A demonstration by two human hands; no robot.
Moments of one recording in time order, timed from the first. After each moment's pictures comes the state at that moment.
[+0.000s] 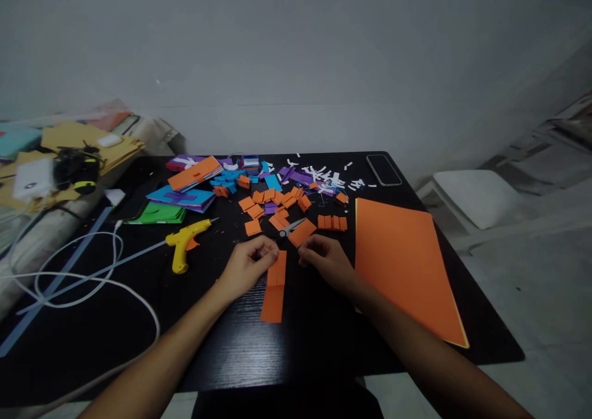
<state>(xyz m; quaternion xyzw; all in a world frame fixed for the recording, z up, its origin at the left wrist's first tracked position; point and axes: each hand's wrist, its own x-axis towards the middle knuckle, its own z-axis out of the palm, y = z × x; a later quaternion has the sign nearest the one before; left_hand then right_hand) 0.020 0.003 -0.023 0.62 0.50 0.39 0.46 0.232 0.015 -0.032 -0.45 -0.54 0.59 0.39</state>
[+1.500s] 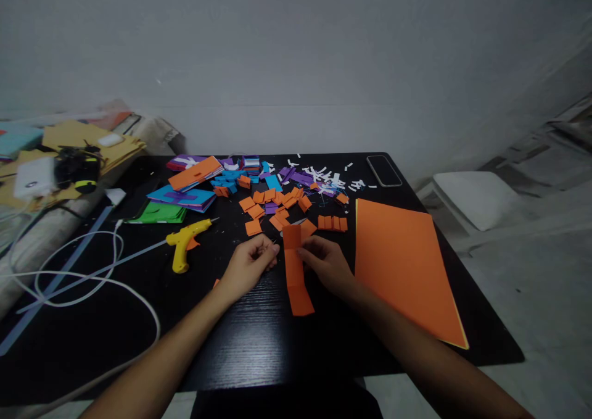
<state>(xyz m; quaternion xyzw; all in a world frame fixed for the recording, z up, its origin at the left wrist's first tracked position) 0.021 0.003 -0.023 0.59 0.51 0.39 0.49 0.226 0.011 -0.041 -0.43 -0.51 0.61 0.43</state>
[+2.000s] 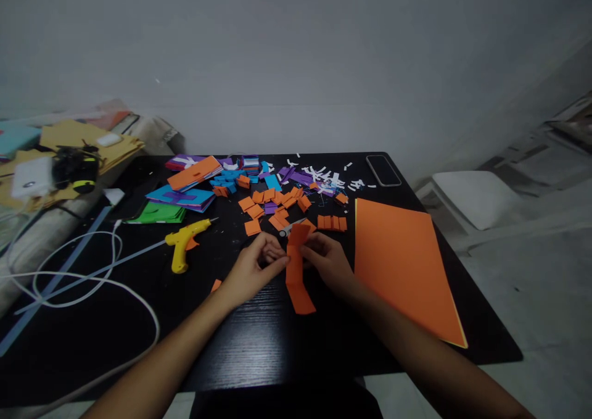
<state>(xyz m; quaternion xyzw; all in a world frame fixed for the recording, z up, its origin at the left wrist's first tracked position) 0.026 -0.004 -0.032 0.60 0.46 0.40 0.51 0.226 0.013 -0.040 -0.46 -0.43 0.63 0.45</state>
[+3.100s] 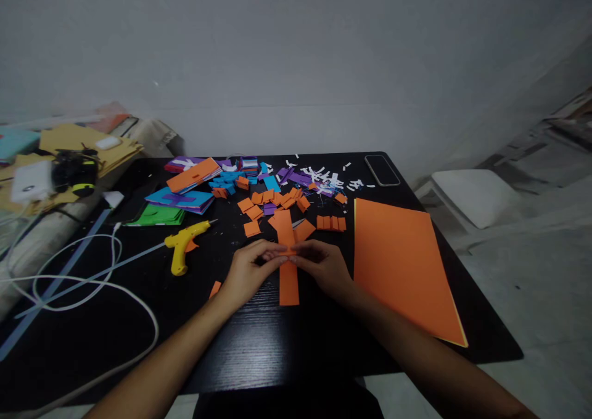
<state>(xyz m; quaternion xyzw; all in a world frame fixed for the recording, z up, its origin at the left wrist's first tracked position) 0.027 -0.003 -0.030 0.64 0.49 0.43 0.41 0.223 0.006 -0.043 -0.45 -0.53 0.57 0.45</state>
